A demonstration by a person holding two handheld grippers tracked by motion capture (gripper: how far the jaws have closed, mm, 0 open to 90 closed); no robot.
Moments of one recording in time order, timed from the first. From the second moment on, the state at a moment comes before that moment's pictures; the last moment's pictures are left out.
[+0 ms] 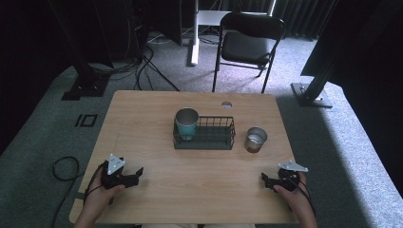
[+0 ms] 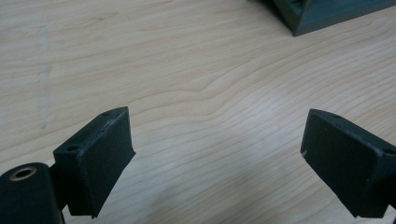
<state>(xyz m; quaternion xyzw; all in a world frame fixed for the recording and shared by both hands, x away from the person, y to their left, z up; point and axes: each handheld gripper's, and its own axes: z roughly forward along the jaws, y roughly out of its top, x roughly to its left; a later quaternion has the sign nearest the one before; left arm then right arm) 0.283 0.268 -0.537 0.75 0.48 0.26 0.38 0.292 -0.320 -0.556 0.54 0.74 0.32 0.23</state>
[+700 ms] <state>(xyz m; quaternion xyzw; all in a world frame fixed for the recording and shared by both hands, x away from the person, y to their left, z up) 0.282 0.293 -0.550 0.74 0.54 0.26 0.31 0.292 -0.320 -0.556 0.54 0.74 0.32 0.23</state>
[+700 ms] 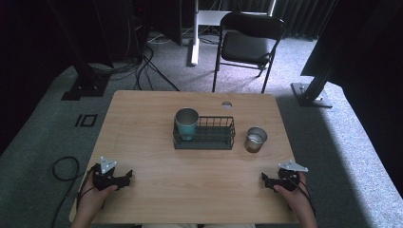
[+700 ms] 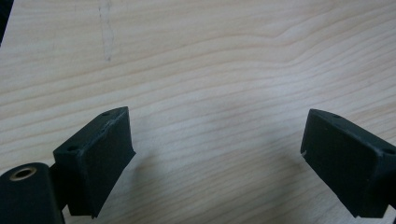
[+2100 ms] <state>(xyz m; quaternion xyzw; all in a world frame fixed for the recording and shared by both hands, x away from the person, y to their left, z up) 0.286 0.295 -0.552 0.74 0.56 0.23 0.30 0.315 -0.300 -0.521 0.51 0.72 0.39 0.26</state>
